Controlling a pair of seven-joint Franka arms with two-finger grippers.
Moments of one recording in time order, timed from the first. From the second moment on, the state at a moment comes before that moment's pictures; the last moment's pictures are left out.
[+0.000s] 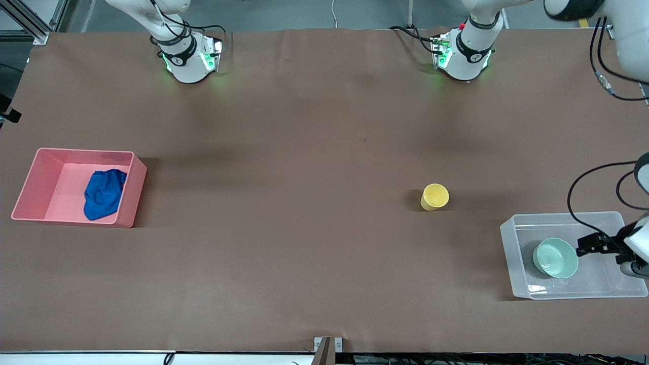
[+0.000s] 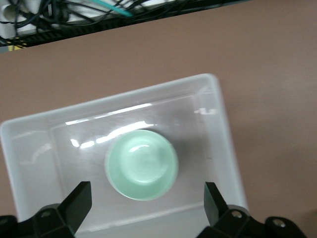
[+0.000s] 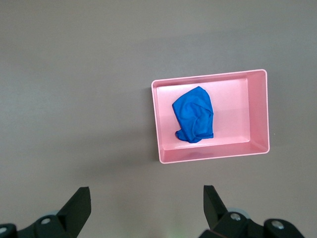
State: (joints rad) left arm 0.19 0.55 -0.05 -1.39 -0.05 2.09 0.37; right arm -0.12 -0.05 -0.07 -1.52 0.00 1.48 -0.05
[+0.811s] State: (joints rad) left arm 0.18 0.18 -0.31 -2.04 -0.05 2.24 0.04; right arm -0.10 -0.05 -0.07 -1.52 -0.01 1.48 -0.05
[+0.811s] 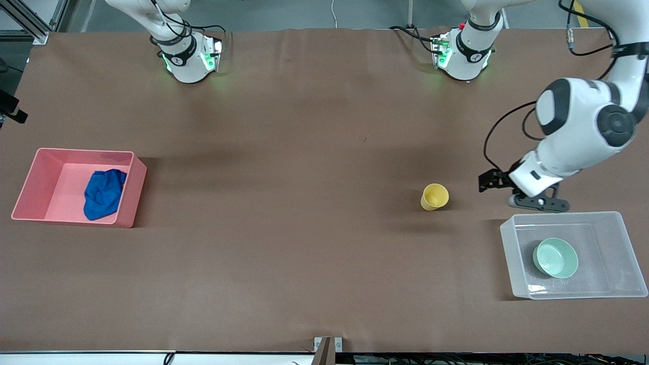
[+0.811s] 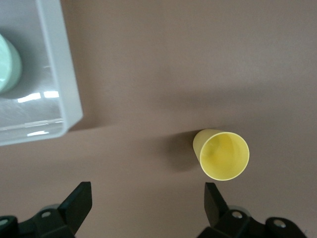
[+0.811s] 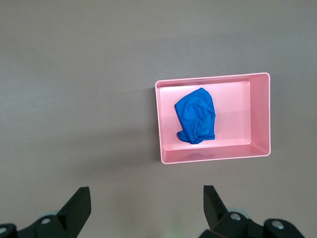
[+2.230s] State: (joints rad) left arm 0.08 0.43 -0.33 -2.13 0.06 2.54 -0.09; right arm -0.09 -0.05 -0.07 -1.52 -0.01 1.47 -0.05
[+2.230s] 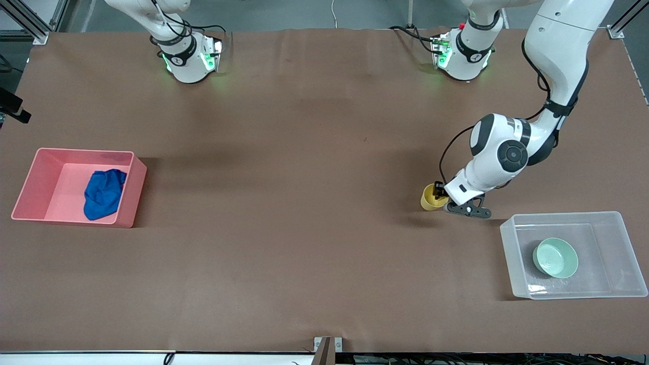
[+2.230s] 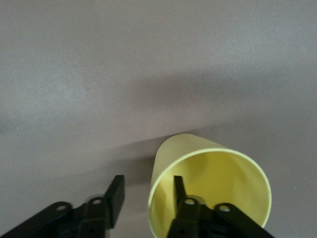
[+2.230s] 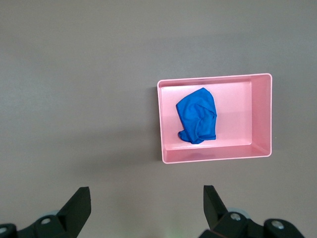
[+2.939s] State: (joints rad) left arm 0.09 0.43 -0.33 -2.07 0.06 2.55 -0.10; right arm -0.09 -0.05 -0.07 -1.52 -0.01 1.47 -0.05
